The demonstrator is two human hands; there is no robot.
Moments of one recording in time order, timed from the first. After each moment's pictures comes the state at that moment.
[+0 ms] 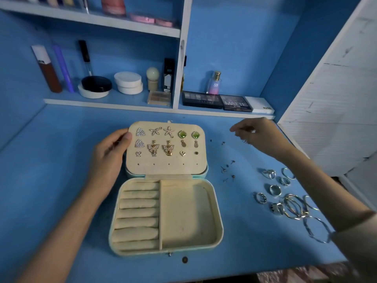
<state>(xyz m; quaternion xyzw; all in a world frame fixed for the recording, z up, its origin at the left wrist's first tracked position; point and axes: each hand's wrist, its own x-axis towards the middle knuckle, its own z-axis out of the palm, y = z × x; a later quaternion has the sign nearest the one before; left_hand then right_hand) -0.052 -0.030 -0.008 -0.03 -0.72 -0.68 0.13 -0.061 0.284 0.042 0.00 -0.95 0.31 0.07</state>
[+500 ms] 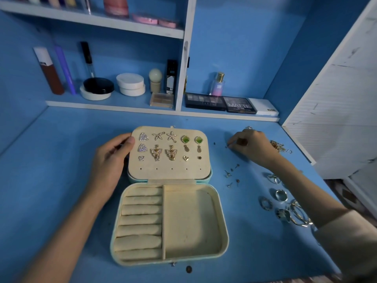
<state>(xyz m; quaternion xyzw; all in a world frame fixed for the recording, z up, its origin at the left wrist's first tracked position) -0.062 -0.034 -0.018 -0.02 -0.70 -0.70 0.12 -0.079 0.287 0.005 0.03 -0.98 0.20 0.07</state>
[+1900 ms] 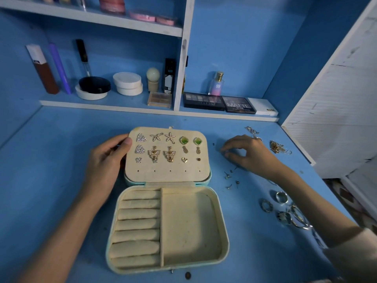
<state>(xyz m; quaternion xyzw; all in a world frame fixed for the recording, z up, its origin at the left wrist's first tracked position) -0.064 -0.035 -0.021 -0.02 -0.70 -0.70 0.12 -0.061 0.281 0.000 0.17 -0.96 0.20 0.10</state>
